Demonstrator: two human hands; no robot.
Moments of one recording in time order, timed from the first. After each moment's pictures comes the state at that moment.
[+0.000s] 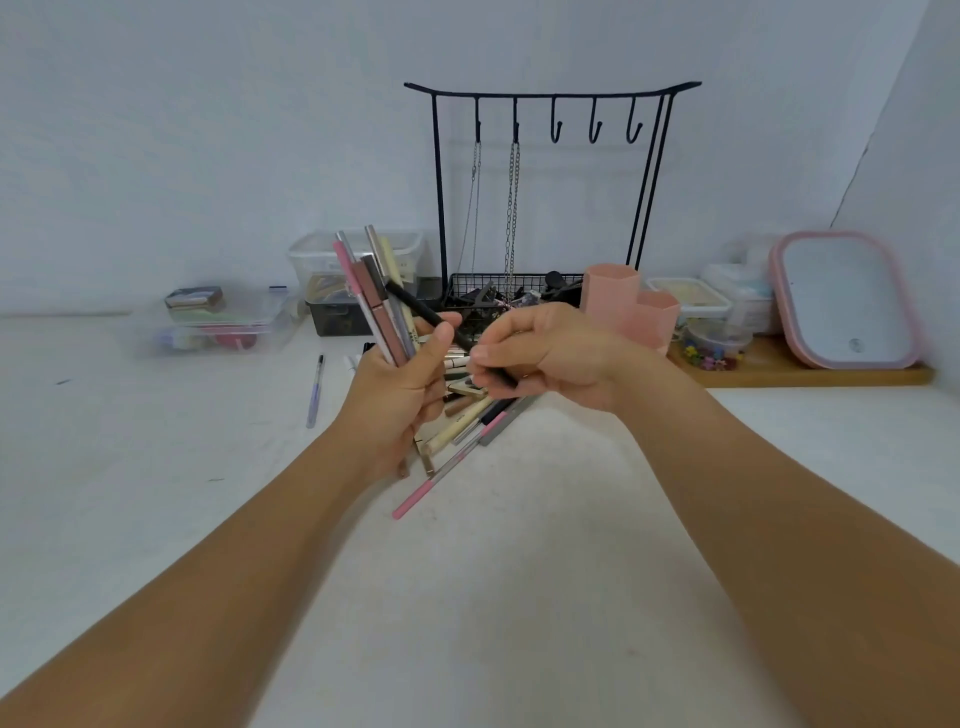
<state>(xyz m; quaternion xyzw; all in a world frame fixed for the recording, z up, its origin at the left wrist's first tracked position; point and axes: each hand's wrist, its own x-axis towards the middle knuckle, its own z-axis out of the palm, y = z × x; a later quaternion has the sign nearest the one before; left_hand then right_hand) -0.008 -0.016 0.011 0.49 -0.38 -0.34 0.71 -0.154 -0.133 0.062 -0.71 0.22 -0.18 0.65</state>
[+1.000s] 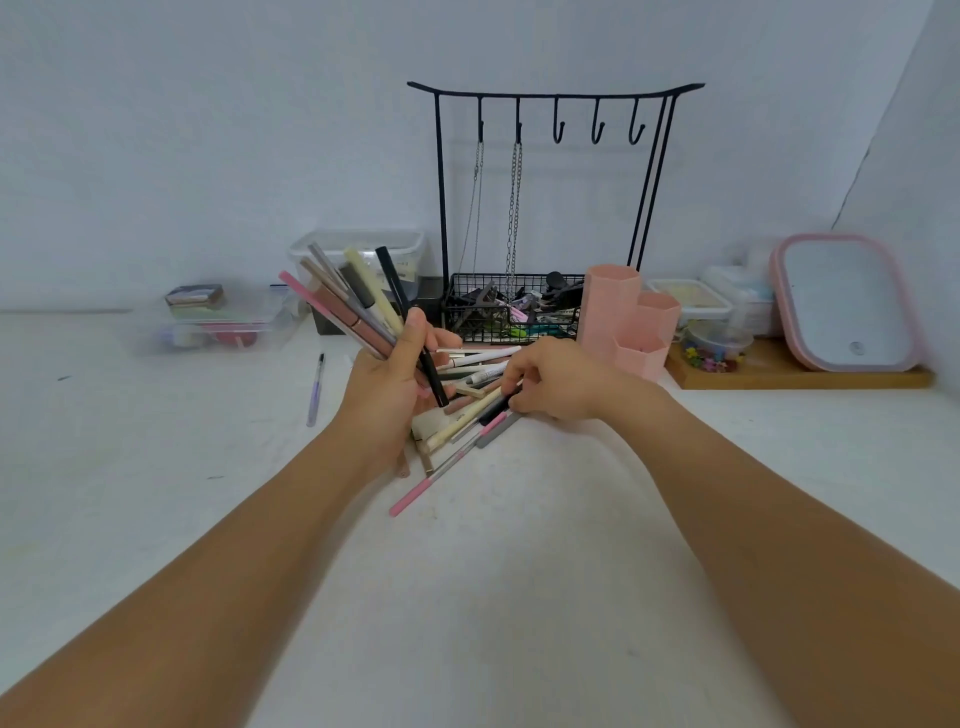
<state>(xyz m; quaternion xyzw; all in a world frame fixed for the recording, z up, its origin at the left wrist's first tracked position) -0.007 -0.018 0.012 0.52 -0.36 -0.26 0.73 -0.149 -0.154 0.035 -0.93 0.30 -0.10 0.20</state>
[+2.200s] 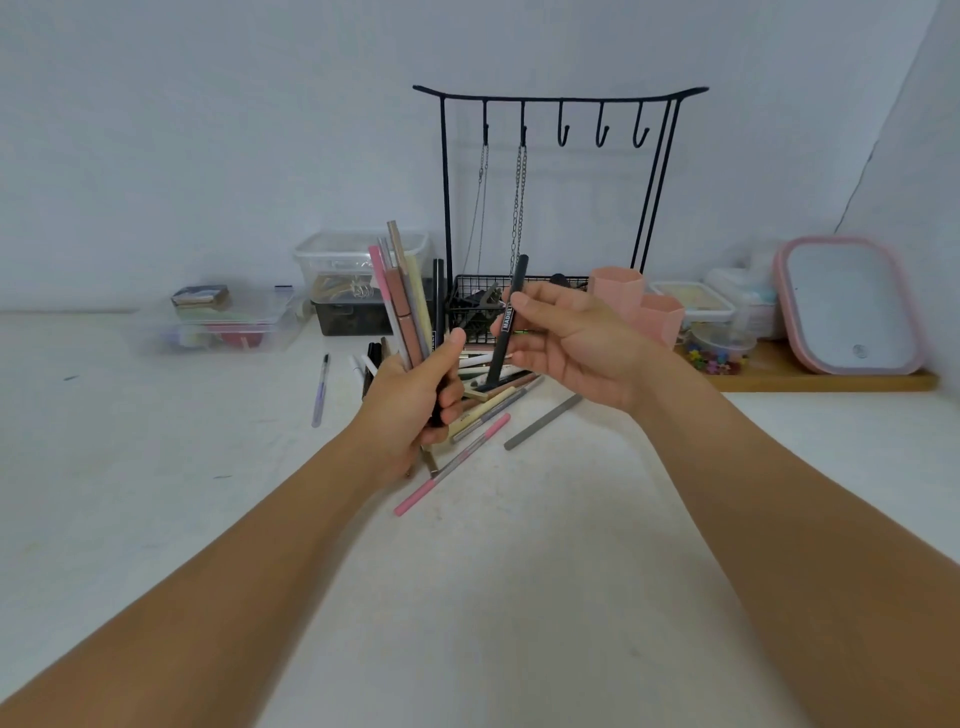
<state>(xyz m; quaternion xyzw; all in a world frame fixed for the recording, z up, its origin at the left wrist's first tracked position) -0.021 -0.007 0.021 0.57 -0.34 -0.36 0.65 -0.154 -0.147 0.061 -0.62 0.13 -0.25 0.73</state>
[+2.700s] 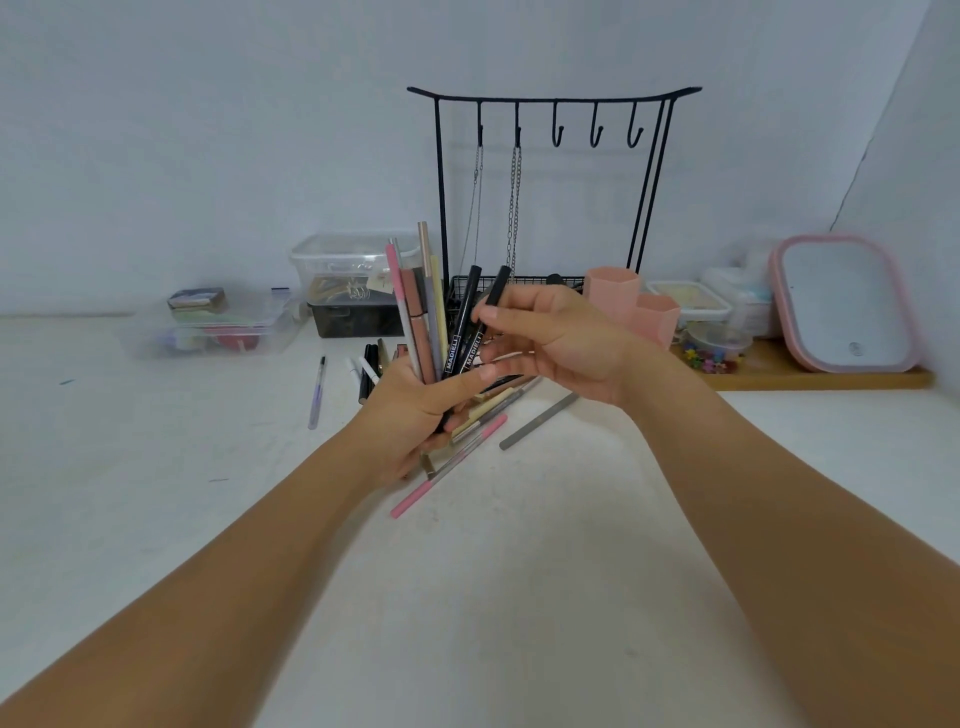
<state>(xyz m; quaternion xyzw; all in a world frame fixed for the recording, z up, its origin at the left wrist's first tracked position) -0.021 -0.005 0.019 0.55 -0.45 -0.36 0.61 -0.153 -0.139 0.068 -0.71 0.13 -0.21 0.66</state>
